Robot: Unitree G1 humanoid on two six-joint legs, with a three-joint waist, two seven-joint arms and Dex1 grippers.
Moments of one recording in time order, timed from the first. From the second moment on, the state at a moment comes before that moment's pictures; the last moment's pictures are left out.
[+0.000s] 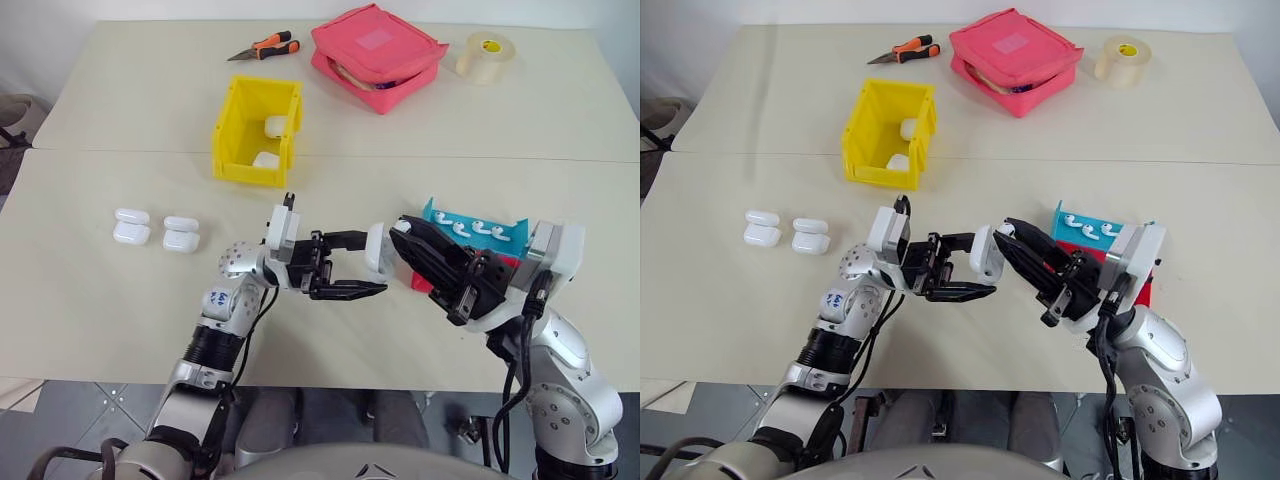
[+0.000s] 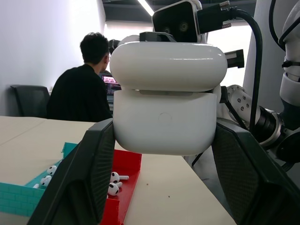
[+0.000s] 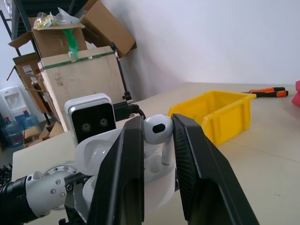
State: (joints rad) left arm -0.47 0.13 -0.15 0.16 -0.56 0.05 -1.32; right arm 0.10 -0.36 -0.11 -0.74 0.78 0.35 0.63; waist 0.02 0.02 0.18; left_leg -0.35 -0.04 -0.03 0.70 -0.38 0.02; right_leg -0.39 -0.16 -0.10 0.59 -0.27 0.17
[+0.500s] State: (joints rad) left arm -0.47 0.13 -0.14 0.17 -0.55 0.05 -1.32; right arm 0.07 -0.36 -0.04 -0.67 0.74 0.29 0.64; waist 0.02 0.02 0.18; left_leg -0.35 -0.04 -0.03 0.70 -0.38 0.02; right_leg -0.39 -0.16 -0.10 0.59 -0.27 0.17
